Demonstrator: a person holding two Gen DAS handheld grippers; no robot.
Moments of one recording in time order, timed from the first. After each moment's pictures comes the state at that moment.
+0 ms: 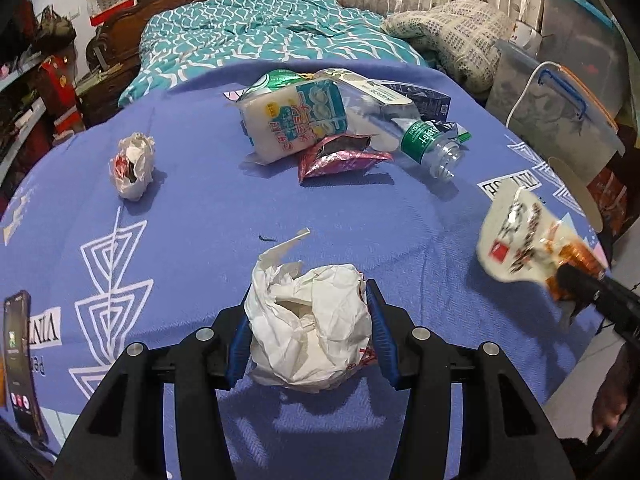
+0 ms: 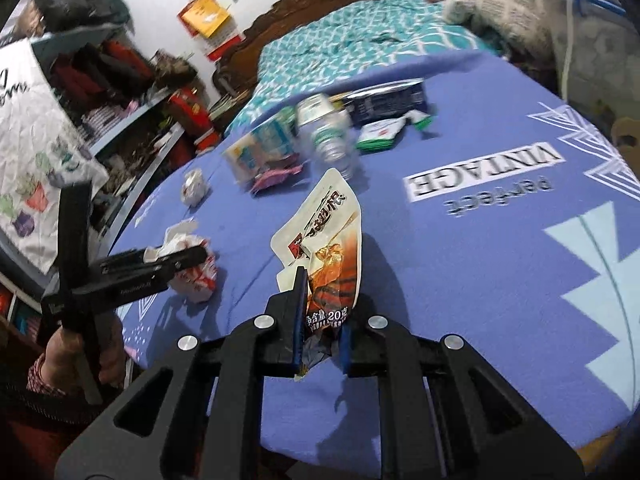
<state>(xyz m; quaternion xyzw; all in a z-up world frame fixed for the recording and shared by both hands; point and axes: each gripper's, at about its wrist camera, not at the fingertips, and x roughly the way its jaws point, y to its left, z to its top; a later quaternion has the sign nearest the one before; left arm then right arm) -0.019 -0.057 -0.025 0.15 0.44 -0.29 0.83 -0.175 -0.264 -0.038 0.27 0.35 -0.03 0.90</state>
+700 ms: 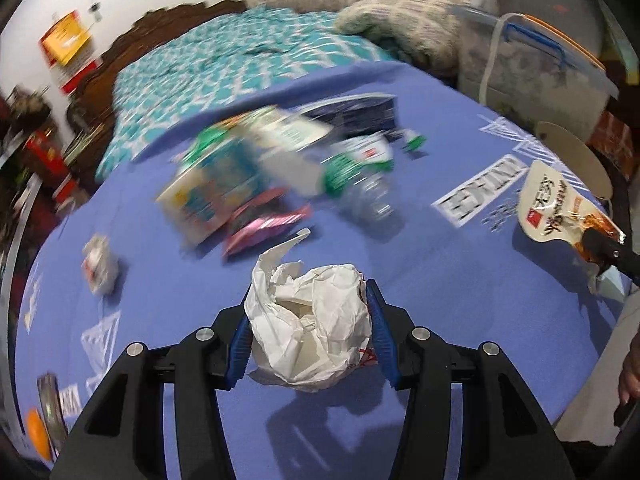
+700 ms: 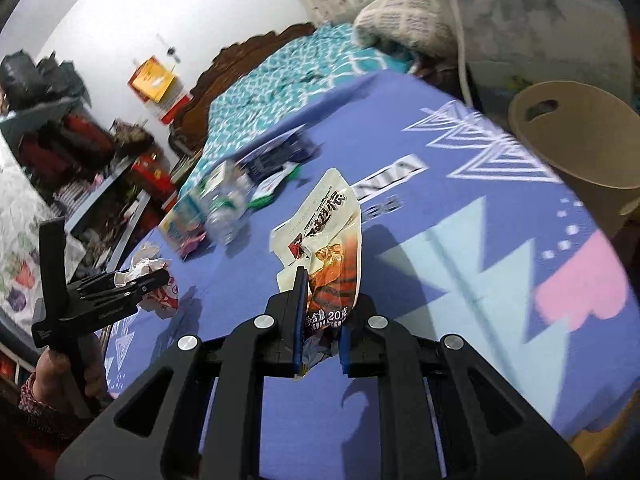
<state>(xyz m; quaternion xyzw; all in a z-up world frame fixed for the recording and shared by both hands) -0.040 -0.165 -0.007 0.26 0.39 -0.32 0.82 -0.249 -0.367 -0.054 0.34 0.28 -0.11 0.89</state>
